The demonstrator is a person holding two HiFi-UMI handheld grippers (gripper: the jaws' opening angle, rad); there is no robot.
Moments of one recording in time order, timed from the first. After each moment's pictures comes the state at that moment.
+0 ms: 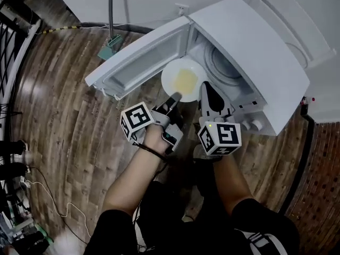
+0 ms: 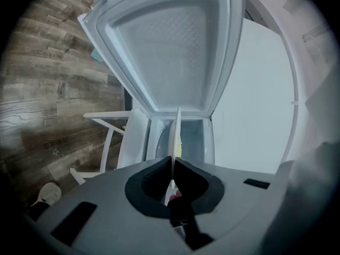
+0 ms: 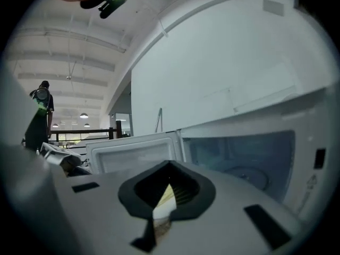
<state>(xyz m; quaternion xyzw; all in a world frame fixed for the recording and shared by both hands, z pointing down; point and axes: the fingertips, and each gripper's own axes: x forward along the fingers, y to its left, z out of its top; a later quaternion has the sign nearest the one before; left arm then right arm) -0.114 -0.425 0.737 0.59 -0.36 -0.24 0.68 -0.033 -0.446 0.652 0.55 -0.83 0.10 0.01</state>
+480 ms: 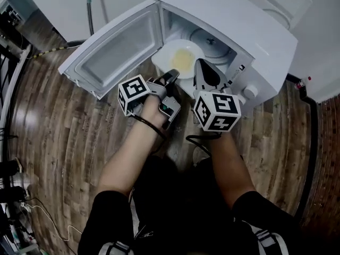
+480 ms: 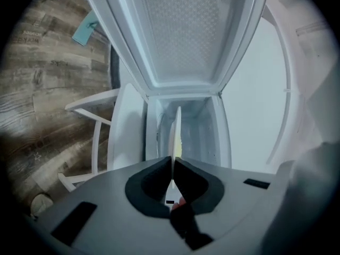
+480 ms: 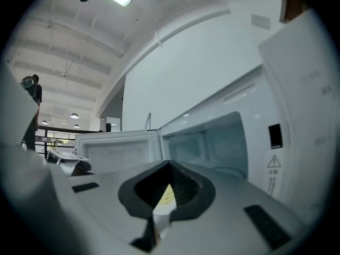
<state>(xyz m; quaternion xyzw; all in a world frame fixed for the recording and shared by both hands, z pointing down) -0.057 -0.449 0.777 0.64 -0.30 -0.23 0.66 0.016 -0.437 0.686 0.60 -0.80 0.07 -0.01</state>
